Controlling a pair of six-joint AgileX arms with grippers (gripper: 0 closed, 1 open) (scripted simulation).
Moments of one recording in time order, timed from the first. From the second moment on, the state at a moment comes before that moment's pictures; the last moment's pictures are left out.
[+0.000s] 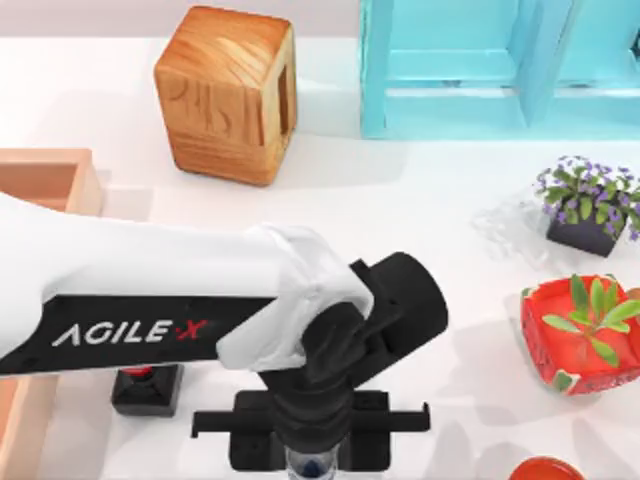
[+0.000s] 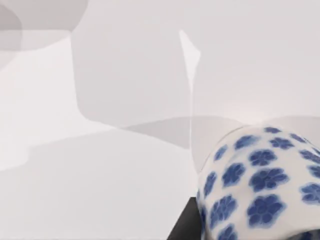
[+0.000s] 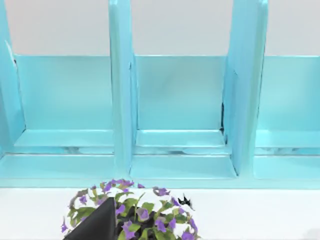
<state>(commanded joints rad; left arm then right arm) -1.00 1.82 1.09 -0.84 0.00 -0.97 0.00 0.00 0.00 0.00 0.00 0.00</state>
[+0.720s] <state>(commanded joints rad) -0.78 1.44 1.09 -1.22 0.00 -0.75 0.00 0.00 0.00 0.00 0.00 0.00</state>
